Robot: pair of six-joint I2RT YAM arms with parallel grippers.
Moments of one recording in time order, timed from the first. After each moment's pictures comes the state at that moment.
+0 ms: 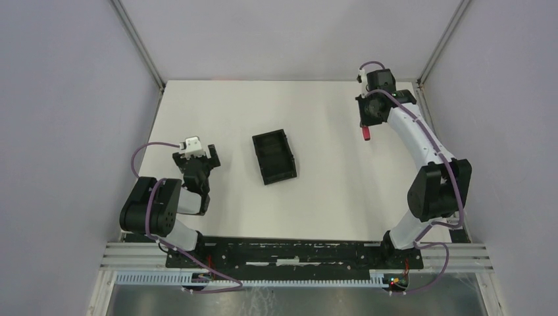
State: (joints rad) left arm -0.08 1.53 0.19 1.18 -0.36 -0.03; right arm 0.17 1.69 1.51 -0.80 0.09 -0.03
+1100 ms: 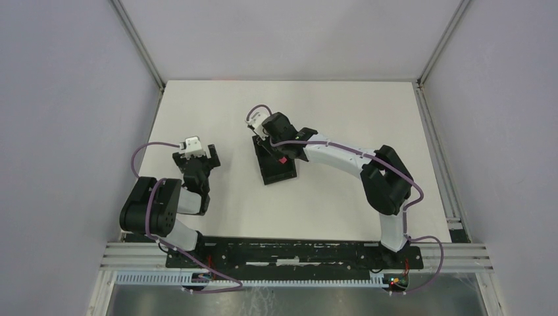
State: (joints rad) left arm -0.08 1.53 0.20 1.18 -0.36 -0.03; right arm 0.85 1.95 1.52 -0.37 0.12 -0.10
